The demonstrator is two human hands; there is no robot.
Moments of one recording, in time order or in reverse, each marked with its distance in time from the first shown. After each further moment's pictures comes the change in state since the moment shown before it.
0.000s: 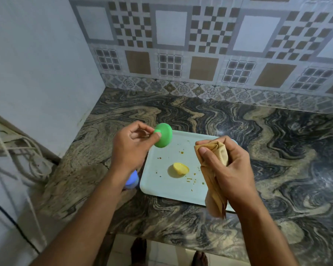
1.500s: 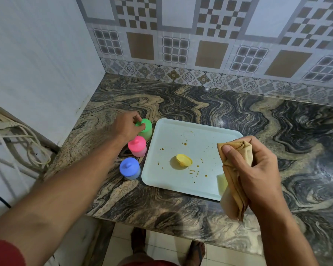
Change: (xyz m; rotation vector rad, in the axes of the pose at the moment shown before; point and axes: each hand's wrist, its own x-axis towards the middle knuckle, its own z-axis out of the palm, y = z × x) left_hand 0.123 -0.125 -0.023 0.764 -0.088 0.041; right_hand -0.007 0.000 -0.020 -0.076 0.078 0.021
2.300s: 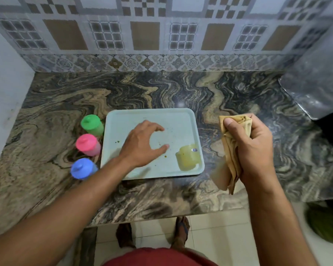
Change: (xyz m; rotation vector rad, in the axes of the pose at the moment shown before) left_hand -0.125 0.144 0.068 -0.099 -0.299 0.563; right_hand -0.020 0.005 -0.091 0.010 0.385 -0.002
